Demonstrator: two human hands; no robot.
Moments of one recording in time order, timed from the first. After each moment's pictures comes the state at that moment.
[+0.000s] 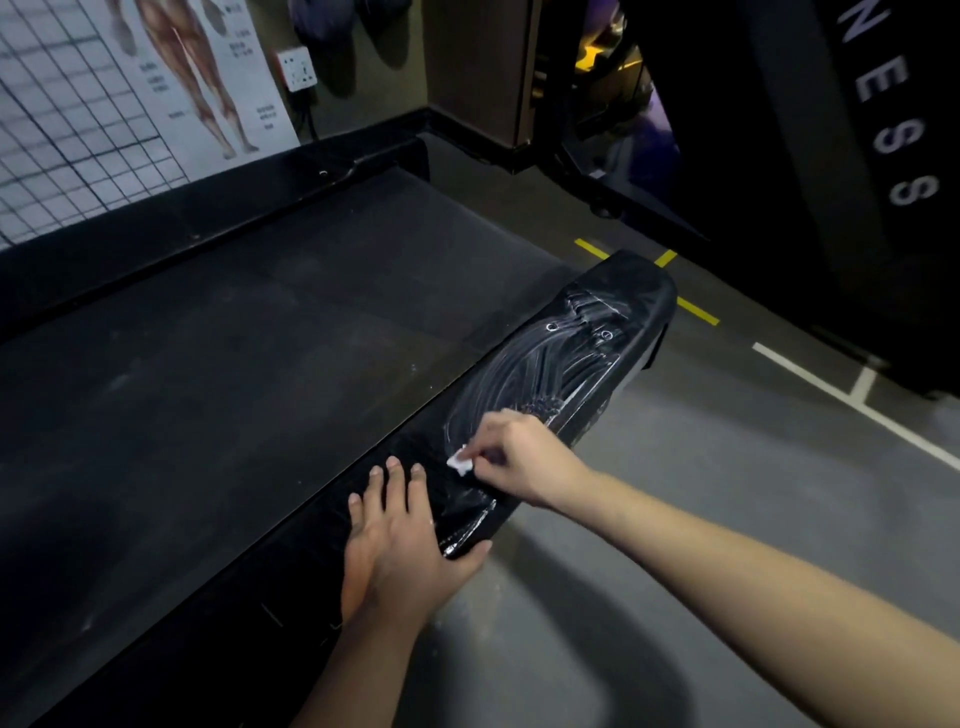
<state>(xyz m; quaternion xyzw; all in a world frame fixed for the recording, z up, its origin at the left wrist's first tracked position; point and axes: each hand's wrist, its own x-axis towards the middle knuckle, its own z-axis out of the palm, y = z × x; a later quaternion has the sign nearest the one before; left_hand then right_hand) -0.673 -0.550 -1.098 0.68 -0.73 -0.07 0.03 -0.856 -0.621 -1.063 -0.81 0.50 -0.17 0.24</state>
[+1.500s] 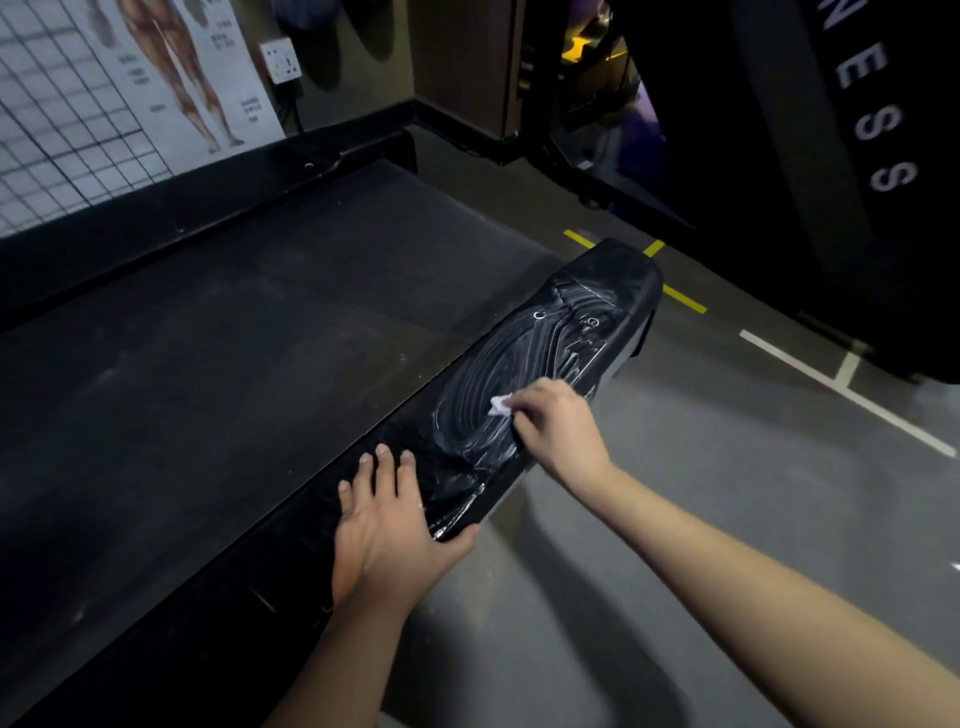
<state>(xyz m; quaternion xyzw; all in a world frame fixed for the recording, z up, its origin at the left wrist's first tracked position) -0.671 -0.550 -1.100 0.67 -0.74 -0.03 0.06 -0.889 -0.617 -1.081 -0.70 0.65 -0.28 0.14</state>
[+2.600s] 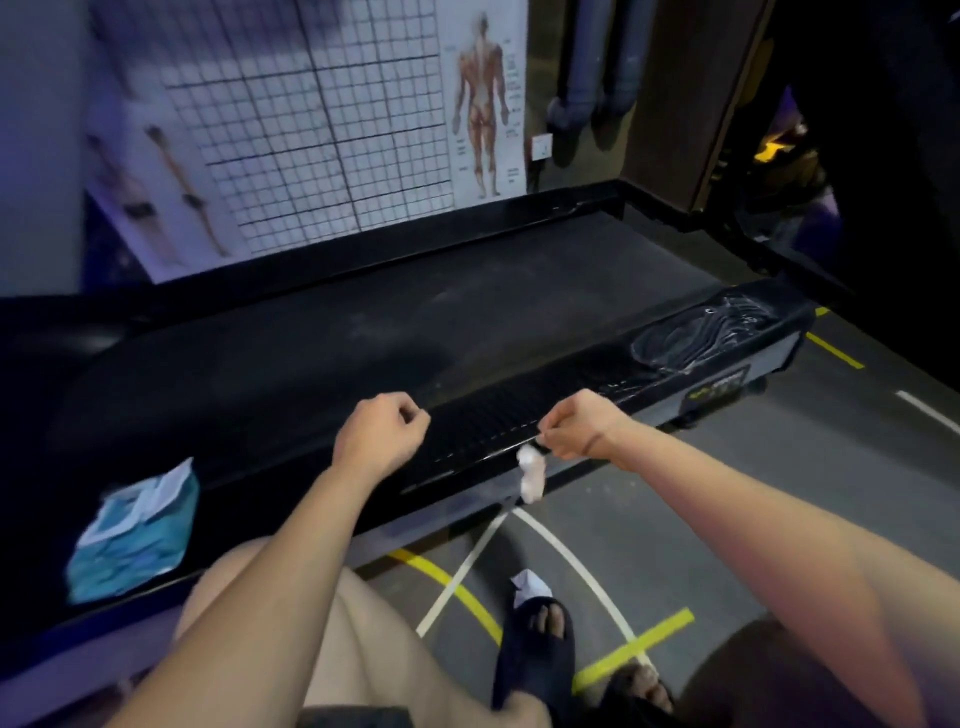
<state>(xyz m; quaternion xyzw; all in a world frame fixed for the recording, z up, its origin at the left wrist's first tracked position) -0.397 -0.280 -0.932 0.79 -0.54 -0.20 0.19 -0.660 -0.359 -0.946 -0.69 0.60 -0.08 0.40</state>
